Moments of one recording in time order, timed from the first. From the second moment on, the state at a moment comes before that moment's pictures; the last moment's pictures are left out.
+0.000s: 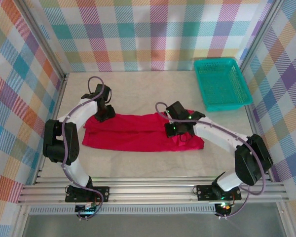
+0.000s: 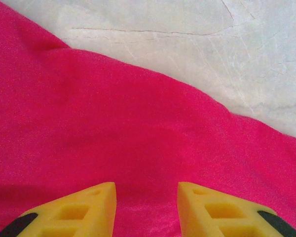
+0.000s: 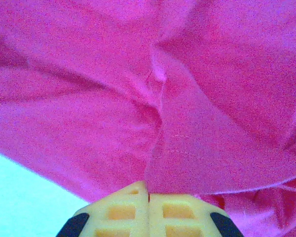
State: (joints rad) left arm -0.20 1.74 1.28 -0.78 -0.03 -0.57; right arm 0.68 1.47 1.02 -0.65 -0.02 0.31
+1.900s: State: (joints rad) left arm -0.15 1.87 1.30 -0.71 0.08 -0.59; right arm 0.49 1.50 0.85 -0.68 -0.18 0.59
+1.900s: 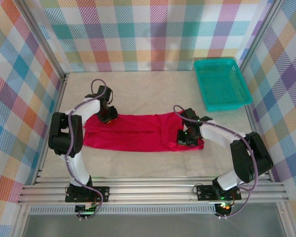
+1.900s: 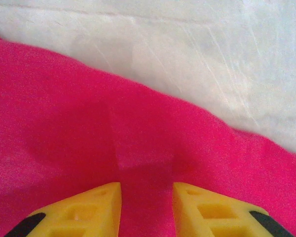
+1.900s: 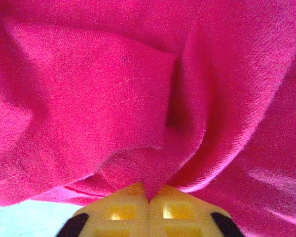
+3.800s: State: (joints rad) left arm 0.19 1.73 1.09 -0.61 0.13 -0.70; right arm 0.30 1.76 1.06 -0.58 -0.23 0.63
